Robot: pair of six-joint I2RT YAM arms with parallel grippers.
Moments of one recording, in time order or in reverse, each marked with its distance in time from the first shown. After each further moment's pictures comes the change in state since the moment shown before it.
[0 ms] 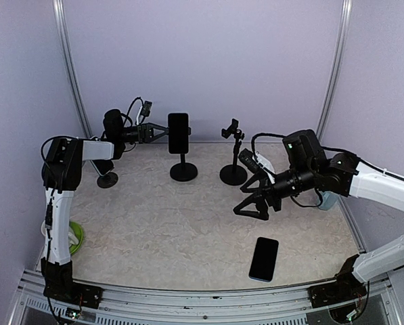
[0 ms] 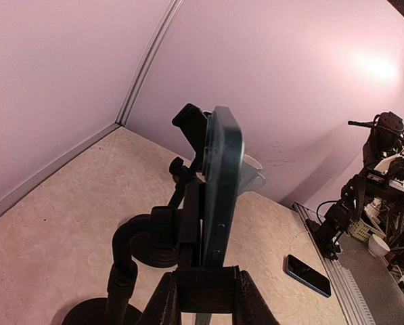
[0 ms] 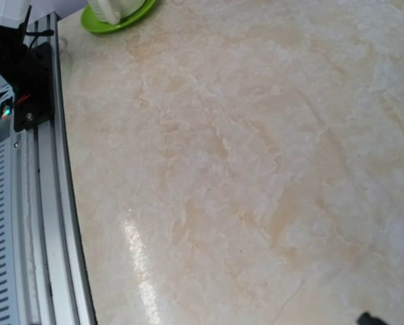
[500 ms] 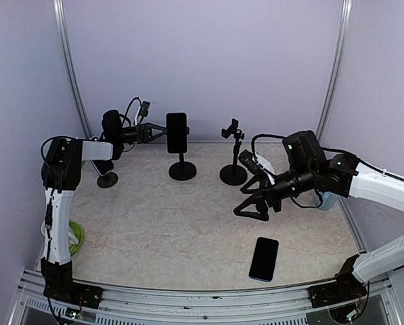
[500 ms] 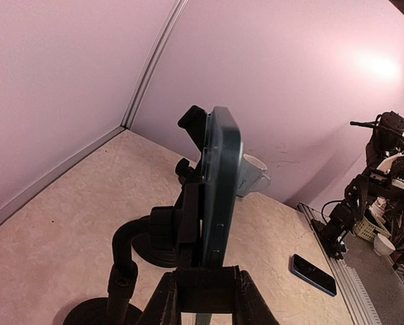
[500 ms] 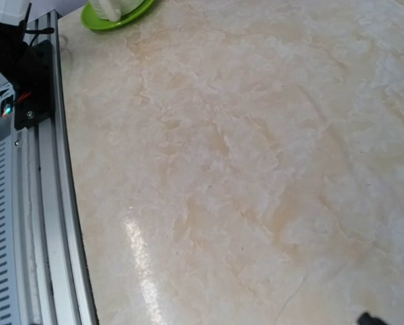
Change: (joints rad) left arm 0.012 0.007 -0.007 0.024 -0.003 0.005; right arm 0.000 -0.002 -0.009 0.002 -0.002 0.004
